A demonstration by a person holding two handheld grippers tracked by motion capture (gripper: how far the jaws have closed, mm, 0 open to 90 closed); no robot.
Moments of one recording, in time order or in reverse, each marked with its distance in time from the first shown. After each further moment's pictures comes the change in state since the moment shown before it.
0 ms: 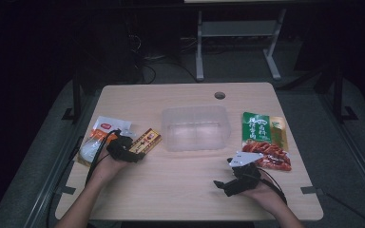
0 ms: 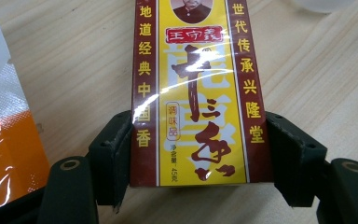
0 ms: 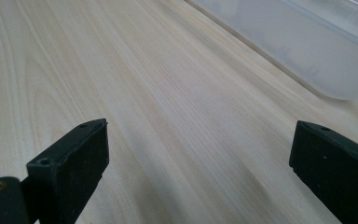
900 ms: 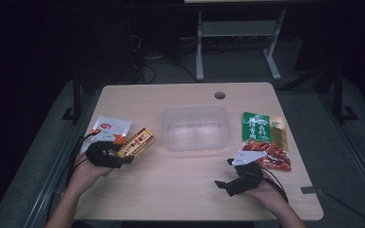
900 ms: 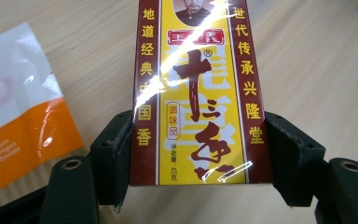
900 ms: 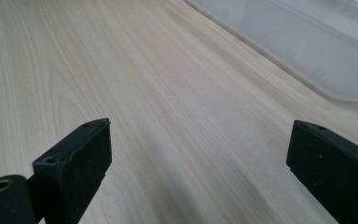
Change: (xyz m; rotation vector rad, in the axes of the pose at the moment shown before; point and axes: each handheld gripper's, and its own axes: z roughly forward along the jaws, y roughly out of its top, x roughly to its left) left arm -0.003 -0.026 -0.074 -0.196 -0.161 0.044; right arm -0.004 0.002 -0.009 -0.015 0.059 0.023
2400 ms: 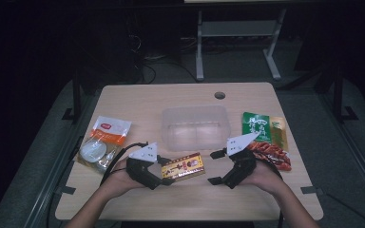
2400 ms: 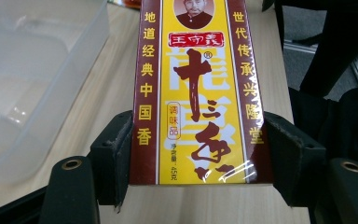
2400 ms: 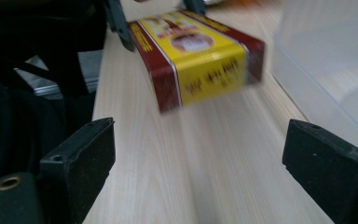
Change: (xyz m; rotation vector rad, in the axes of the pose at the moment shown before) left arm -0.098 0.054 0.056 -0.056 -0.390 0.386; right arm -0.005 0.060 -0.004 -0.064 0.381 -0.212
